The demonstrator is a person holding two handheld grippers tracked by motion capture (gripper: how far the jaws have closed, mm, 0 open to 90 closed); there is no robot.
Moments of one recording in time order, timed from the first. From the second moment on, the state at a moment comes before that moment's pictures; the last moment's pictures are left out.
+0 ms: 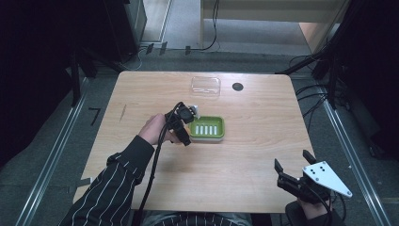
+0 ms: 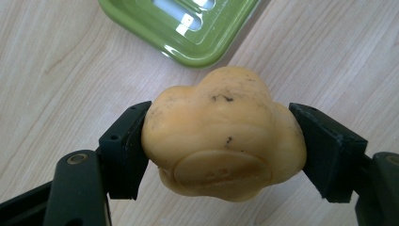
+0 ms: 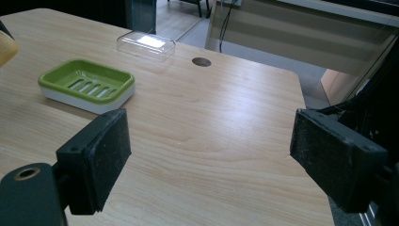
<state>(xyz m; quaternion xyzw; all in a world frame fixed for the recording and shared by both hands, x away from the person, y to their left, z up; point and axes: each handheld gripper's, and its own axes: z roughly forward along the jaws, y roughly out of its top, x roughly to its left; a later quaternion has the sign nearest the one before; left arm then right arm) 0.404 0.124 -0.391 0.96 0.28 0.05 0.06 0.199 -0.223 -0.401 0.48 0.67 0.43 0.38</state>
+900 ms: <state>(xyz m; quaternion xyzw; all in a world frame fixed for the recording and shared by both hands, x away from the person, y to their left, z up) 0.428 0.097 -0.383 0.96 0.27 0.05 0.05 0.198 -0.223 -0.401 0.48 0.67 0.43 0.38</state>
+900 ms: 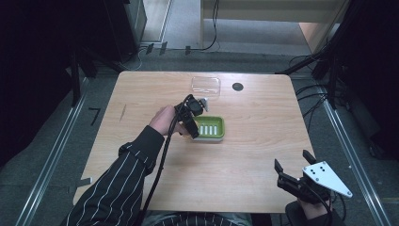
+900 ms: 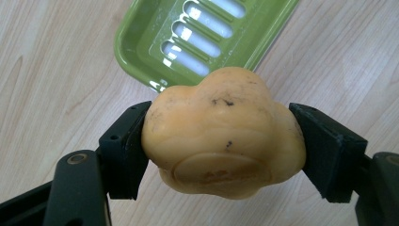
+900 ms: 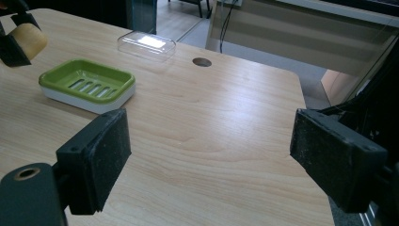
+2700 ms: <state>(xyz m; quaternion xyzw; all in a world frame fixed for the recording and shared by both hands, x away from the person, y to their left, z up) 0.467 0.051 -0.421 0.96 0.29 0.04 0.04 0.194 -0.223 -0.401 0.47 0.67 0.43 0.38</state>
